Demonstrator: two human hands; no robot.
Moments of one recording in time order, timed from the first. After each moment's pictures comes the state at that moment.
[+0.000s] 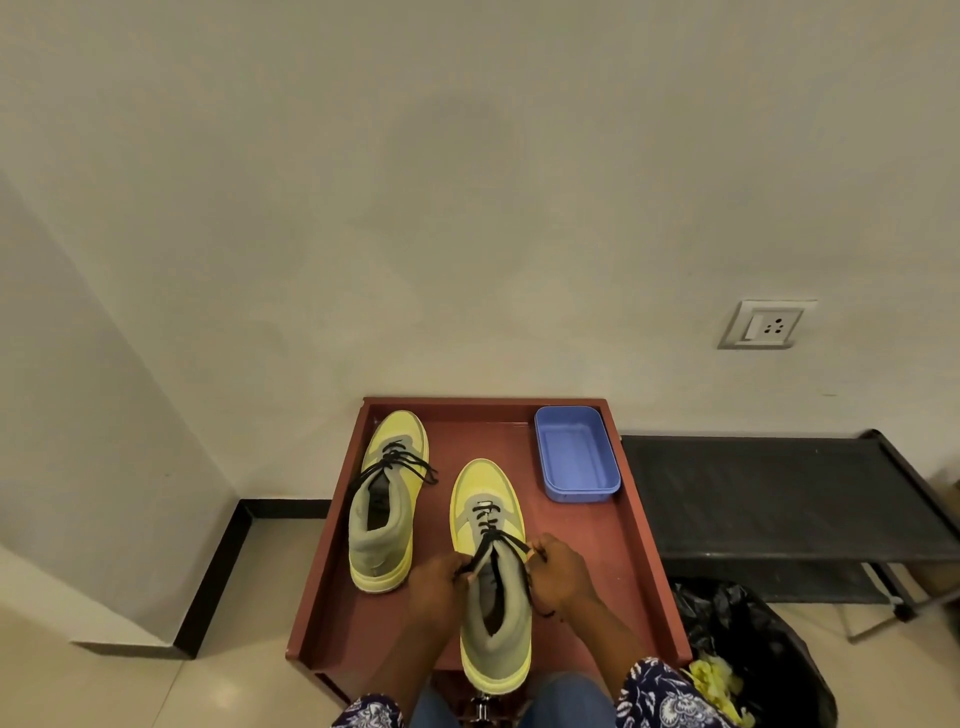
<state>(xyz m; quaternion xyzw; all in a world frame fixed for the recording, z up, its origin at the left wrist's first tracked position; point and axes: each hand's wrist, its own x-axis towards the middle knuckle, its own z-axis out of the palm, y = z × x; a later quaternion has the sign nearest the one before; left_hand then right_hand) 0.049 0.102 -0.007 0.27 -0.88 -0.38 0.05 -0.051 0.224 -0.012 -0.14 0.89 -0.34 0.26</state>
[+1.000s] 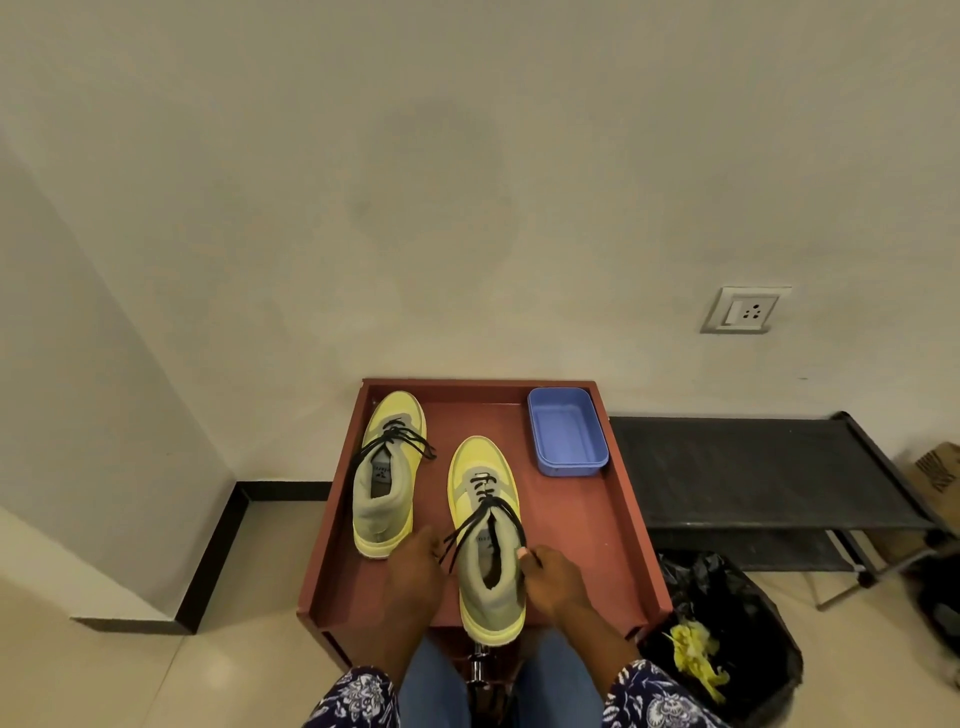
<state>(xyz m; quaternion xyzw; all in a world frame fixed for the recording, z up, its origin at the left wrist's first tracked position) 0.082 0.096 -0.013 0.29 -0.88 -0.36 0.13 -0.009 0.243 -0.028 -0.10 0.90 -0.32 0.26</state>
